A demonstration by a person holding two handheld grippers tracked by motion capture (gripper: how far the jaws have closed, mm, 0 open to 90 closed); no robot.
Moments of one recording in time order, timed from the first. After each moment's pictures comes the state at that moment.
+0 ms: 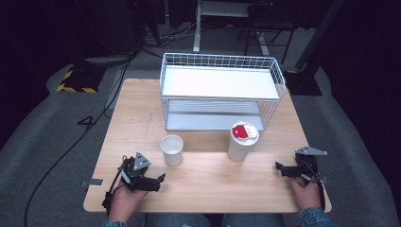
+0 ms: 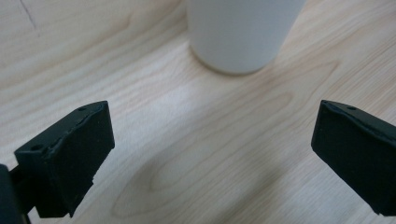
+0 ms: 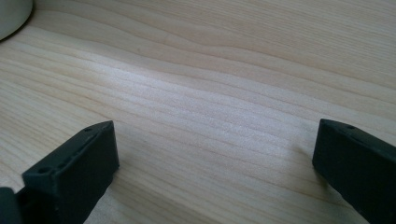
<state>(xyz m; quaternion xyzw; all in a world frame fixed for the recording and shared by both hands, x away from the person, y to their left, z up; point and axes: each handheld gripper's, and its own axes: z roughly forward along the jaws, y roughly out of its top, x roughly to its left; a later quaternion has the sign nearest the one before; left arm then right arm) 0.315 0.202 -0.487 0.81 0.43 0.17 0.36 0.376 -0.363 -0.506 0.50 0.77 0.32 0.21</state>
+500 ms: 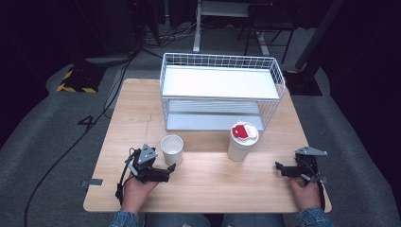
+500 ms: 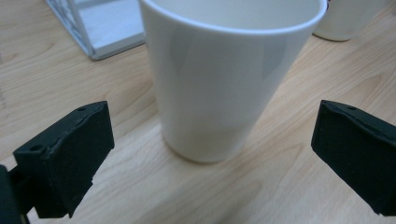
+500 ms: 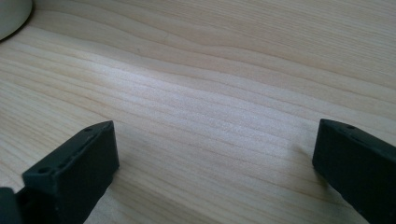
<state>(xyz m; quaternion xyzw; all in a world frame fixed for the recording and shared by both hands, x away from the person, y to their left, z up) 0.339 0.176 -0.481 0.78 0.40 0.17 0.45 0.376 -0.363 -0.506 0.50 0.77 0.32 0.22</state>
